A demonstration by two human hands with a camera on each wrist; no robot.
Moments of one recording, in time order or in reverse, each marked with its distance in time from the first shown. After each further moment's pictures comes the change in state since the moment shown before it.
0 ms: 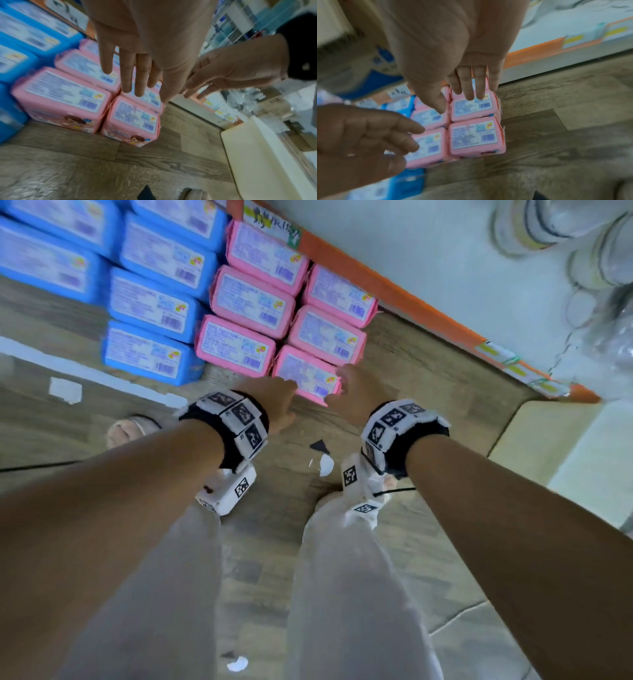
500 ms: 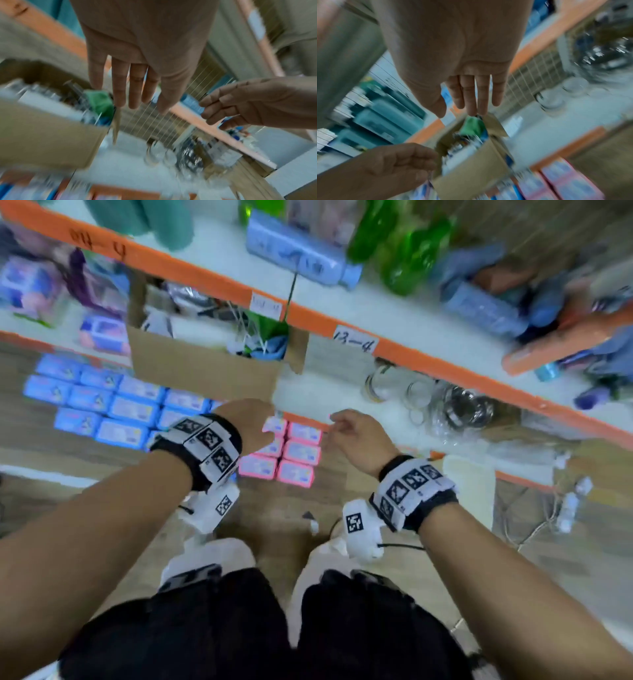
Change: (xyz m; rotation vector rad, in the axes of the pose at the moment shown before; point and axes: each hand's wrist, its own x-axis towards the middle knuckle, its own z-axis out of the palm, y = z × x) left_hand -0.360 0.025 -0.287 -0.011 0.283 0.108; right_hand -0.368 -0.246 -0.189 0.332 0.388 -0.136
